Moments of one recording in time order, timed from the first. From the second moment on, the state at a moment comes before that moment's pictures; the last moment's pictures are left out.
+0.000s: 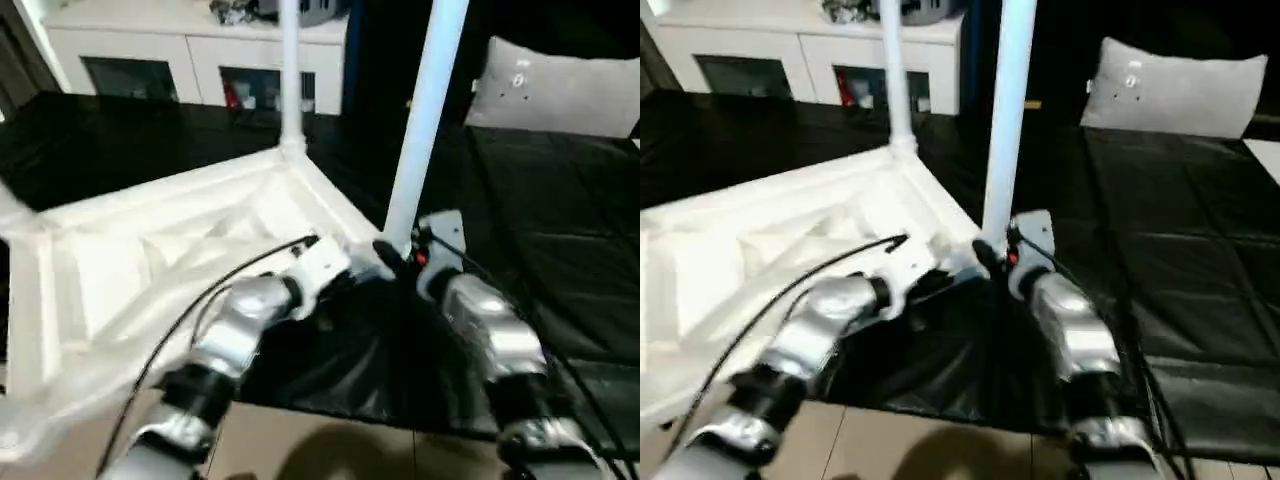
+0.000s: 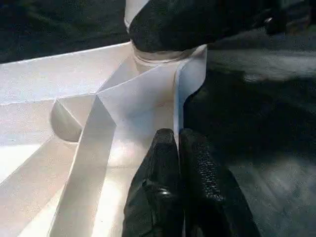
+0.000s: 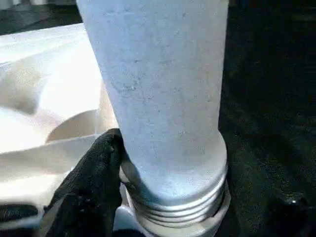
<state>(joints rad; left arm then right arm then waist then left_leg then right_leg) -0.50 0.07 -0.29 0.47 0.19 0.17 -0.62 -0.46 -0.07 -0.07 0.48 0.12 0.25 0.34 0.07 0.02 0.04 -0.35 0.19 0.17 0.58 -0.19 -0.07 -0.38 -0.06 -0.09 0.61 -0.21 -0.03</state>
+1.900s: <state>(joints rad) -0.51 0.38 -0.39 0.48 0.01 -0.12 -1.29 -0.36 -0.51 0.14 0.41 0.24 0.03 1.36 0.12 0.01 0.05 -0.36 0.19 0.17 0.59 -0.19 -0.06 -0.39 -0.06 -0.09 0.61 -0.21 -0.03</state>
